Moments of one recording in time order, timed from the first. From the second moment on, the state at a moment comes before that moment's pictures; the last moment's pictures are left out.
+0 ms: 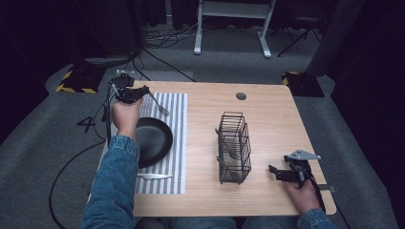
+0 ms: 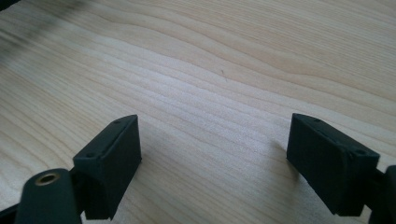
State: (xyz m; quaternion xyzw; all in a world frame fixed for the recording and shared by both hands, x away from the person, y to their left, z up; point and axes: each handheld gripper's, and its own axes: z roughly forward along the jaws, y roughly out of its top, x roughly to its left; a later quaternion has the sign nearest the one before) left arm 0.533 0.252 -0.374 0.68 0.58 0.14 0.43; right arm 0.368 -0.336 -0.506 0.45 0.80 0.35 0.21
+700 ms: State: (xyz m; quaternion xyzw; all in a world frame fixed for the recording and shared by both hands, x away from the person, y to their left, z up) left arm 0.545 0.281 -0.391 0.67 0.60 0.14 0.42; right arm 0.368 -0.335 -0.506 0.45 0.79 0.35 0.21
